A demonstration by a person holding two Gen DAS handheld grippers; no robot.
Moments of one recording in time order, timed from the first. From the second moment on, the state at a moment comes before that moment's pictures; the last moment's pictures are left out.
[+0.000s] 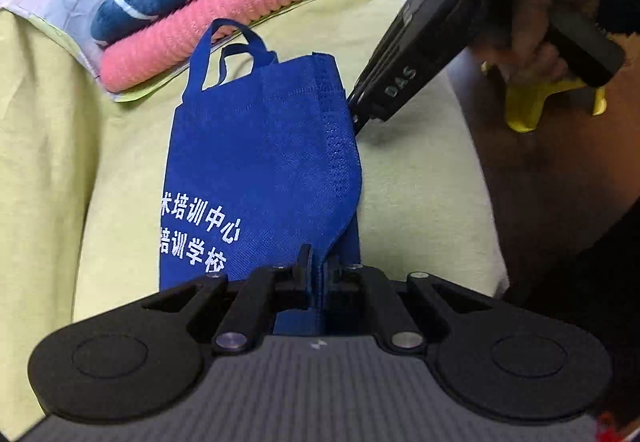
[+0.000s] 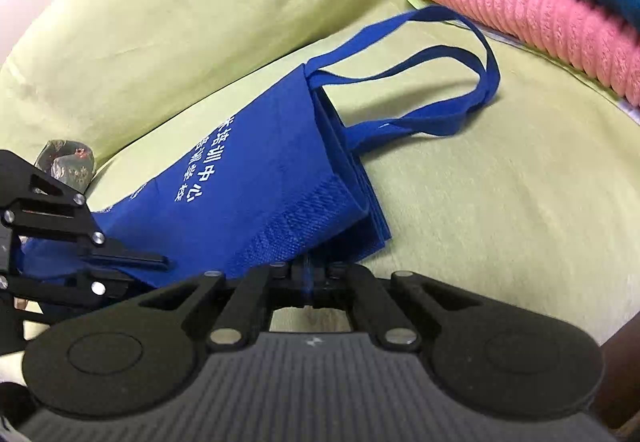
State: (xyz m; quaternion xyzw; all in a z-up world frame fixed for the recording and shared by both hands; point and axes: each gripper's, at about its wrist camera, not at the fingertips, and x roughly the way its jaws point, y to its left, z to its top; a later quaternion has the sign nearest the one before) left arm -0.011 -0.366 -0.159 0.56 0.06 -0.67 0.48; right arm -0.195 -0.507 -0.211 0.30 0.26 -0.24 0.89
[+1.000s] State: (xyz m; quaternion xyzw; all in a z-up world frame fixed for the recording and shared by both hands) left arm -0.030 -0.375 -0.174 0.60 0.02 -0.63 0.49; right arm -0.232 -0.513 -0.188 0.33 0.21 -0.14 0.91
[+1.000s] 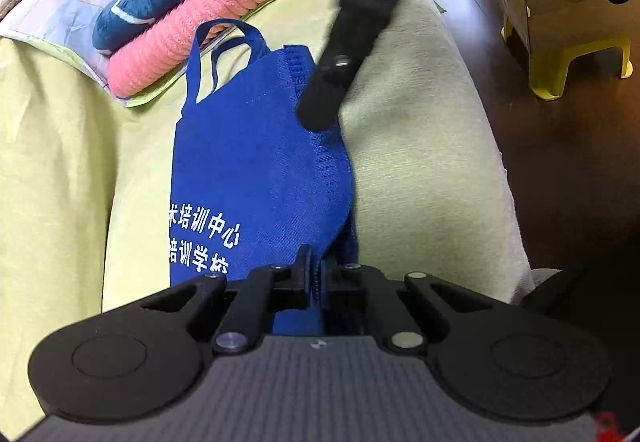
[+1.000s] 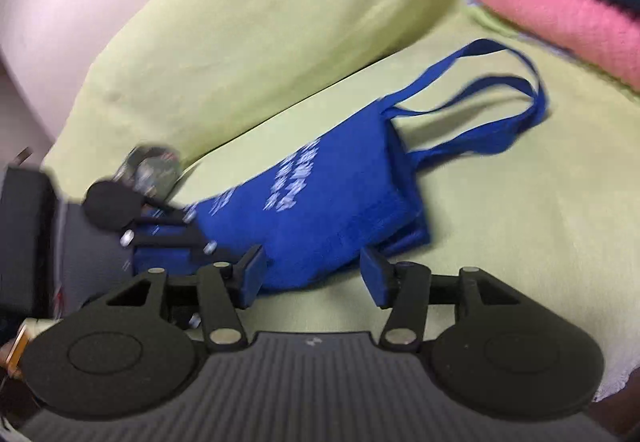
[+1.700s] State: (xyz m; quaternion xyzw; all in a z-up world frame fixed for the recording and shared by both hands) left arm -0.026 -0.359 -0.159 0.57 0.01 -0.66 0.50; right arm -0.234 -0.515 -0.209 0.44 0.19 -0.26 0.84
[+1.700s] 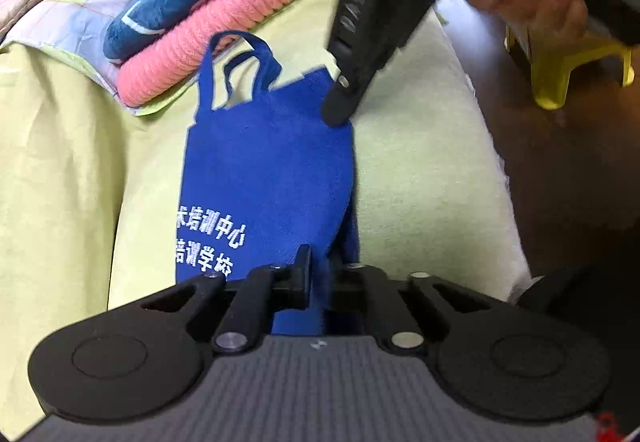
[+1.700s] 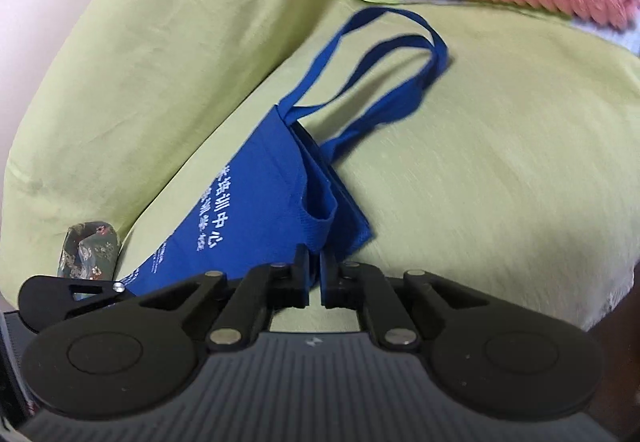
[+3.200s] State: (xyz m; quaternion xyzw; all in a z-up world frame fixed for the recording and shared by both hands) left arm 0.048 -0.253 -0.144 0.52 0.16 -0.46 0.70; right arm -0.169 -0.467 -0.192 0.16 0.30 -0.31 0.89
